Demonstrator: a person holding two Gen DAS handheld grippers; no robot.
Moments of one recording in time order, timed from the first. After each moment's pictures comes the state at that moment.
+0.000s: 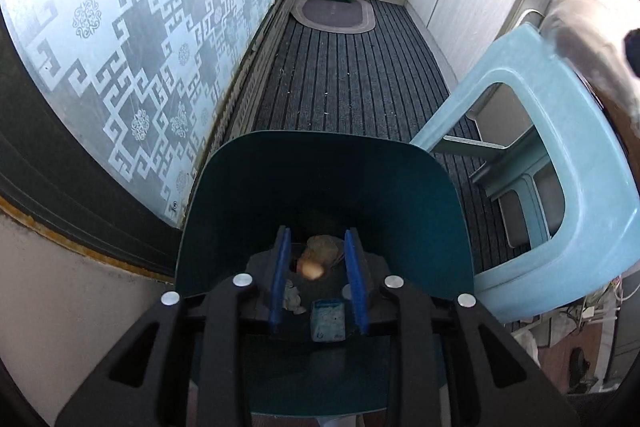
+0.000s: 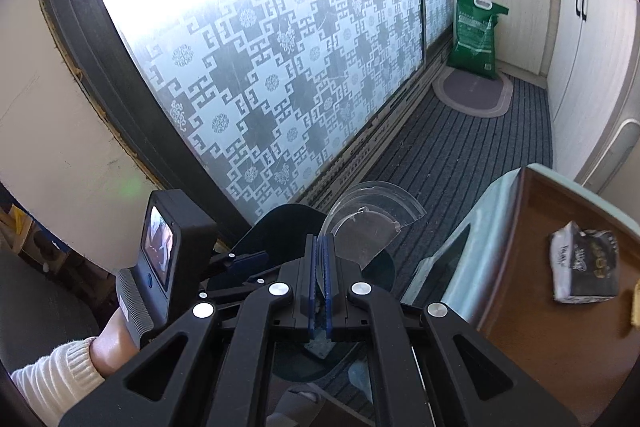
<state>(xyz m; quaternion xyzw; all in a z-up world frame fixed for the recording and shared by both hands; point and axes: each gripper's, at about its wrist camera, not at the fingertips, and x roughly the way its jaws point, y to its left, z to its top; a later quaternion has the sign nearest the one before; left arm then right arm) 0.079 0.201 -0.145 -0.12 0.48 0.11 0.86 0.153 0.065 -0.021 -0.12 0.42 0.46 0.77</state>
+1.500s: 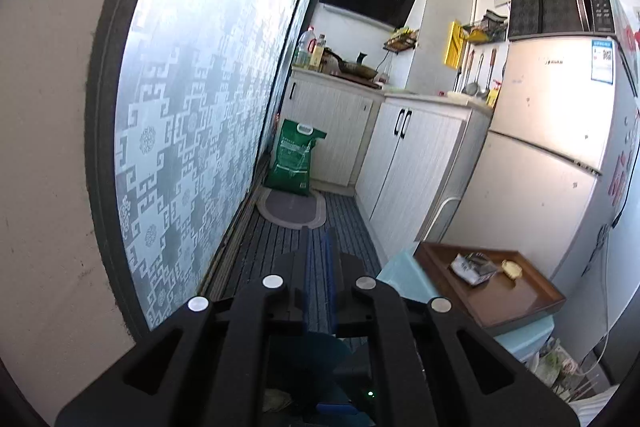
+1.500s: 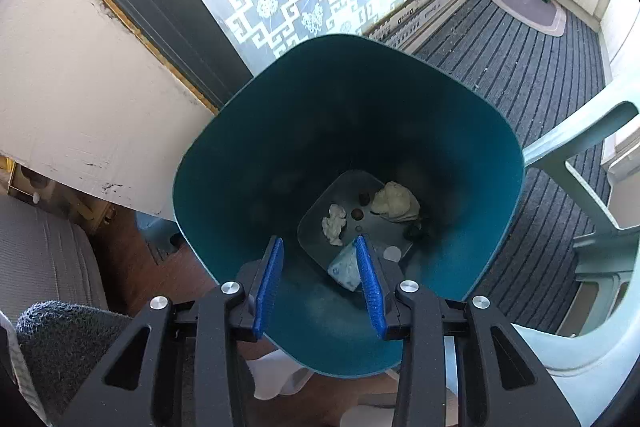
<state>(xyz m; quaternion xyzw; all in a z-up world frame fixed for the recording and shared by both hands) -0.003 0.186 0.005 -0.15 0.13 0.09 0.98 0.105 0.115 -0.163 -0.21 0.53 0.47 0.67</state>
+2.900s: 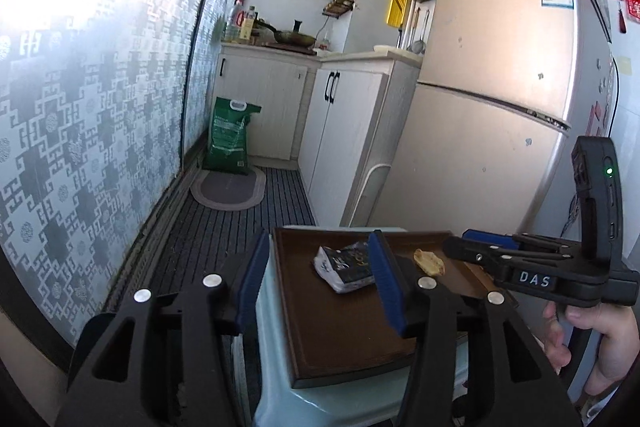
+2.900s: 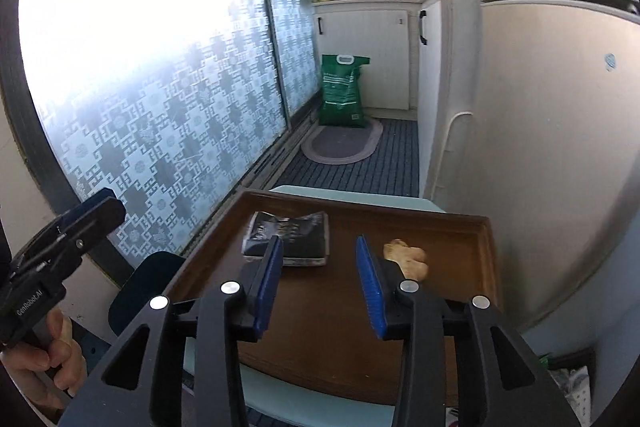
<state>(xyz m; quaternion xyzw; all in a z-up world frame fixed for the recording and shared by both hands) 0.104 0.018 0.013 -0.11 0.20 0.02 0.97 0.206 -0.166 0.020 -0.04 0.31 0.30 0.90</state>
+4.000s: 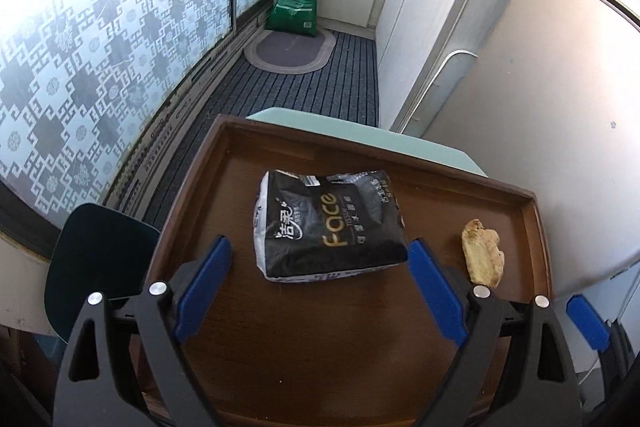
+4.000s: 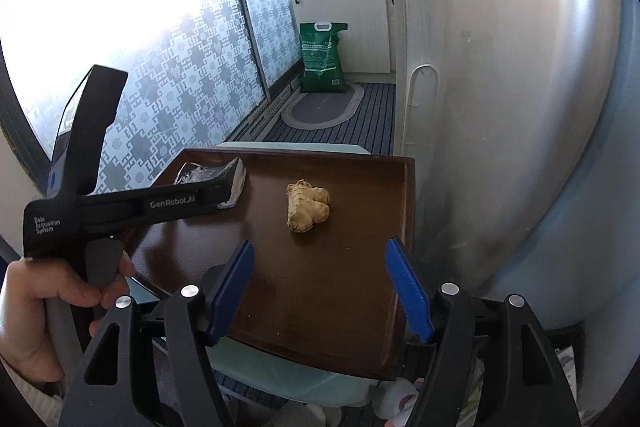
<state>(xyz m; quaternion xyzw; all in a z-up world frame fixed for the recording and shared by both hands) 0.244 -0.023 -0.044 -0.18 0.44 0.15 0.87 0.230 -0.227 -0.009 -0.06 0.37 0.30 0.88</state>
